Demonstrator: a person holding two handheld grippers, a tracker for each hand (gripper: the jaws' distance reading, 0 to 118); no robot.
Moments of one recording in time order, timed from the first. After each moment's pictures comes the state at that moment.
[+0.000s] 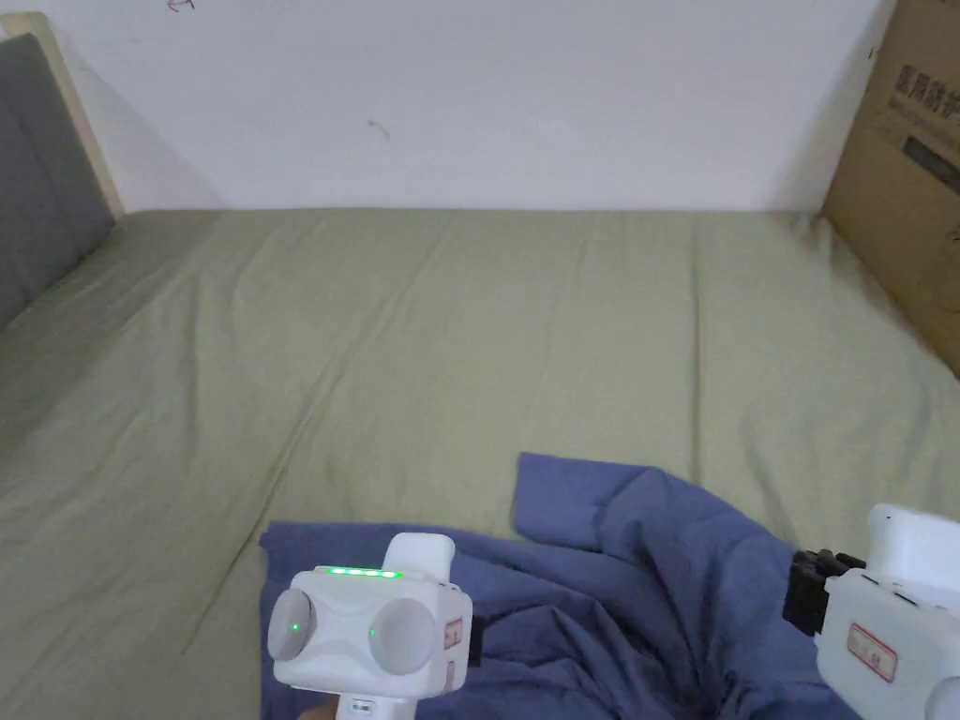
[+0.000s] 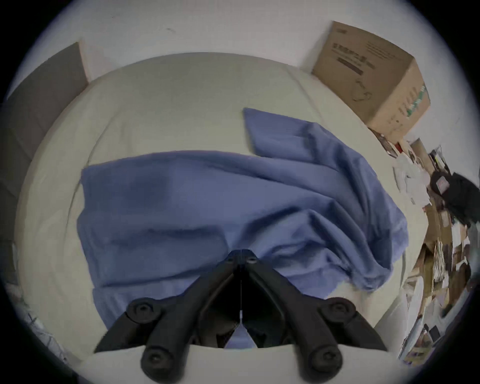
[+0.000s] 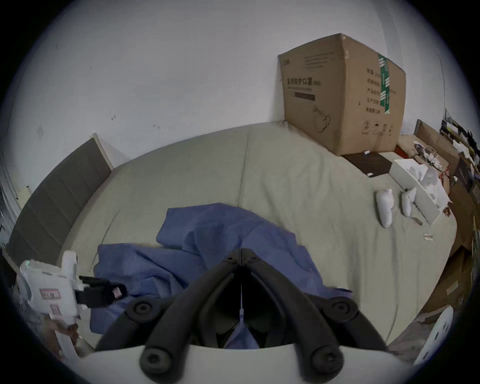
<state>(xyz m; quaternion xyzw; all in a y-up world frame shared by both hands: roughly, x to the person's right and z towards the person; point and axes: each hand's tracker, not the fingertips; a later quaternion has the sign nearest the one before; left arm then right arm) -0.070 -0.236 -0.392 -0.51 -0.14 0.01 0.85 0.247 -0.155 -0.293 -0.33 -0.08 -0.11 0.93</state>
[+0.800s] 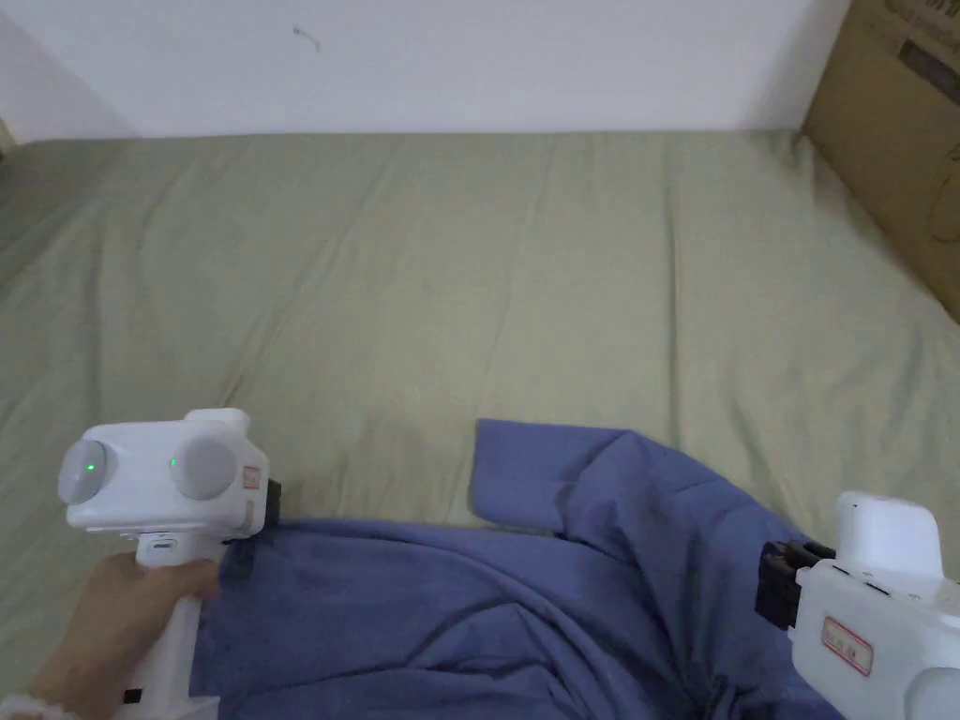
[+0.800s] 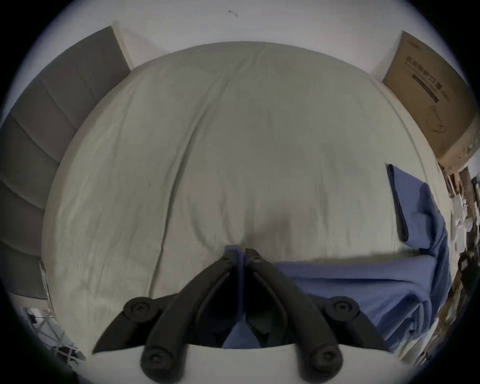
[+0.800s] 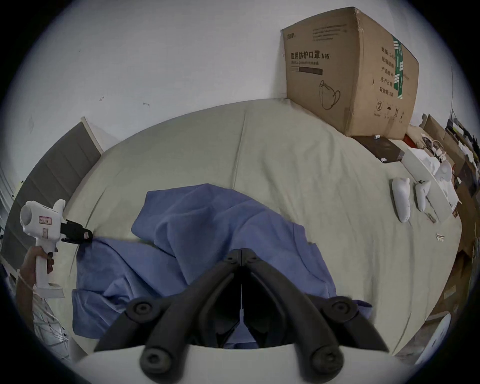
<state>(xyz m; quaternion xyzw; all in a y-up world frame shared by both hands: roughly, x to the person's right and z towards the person) -0.166 -0.247 -0.546 -0.54 -0.01 -0.03 0.84 0.264 -0.195 -0.335 -0.38 -0.08 -0.11 0.91</state>
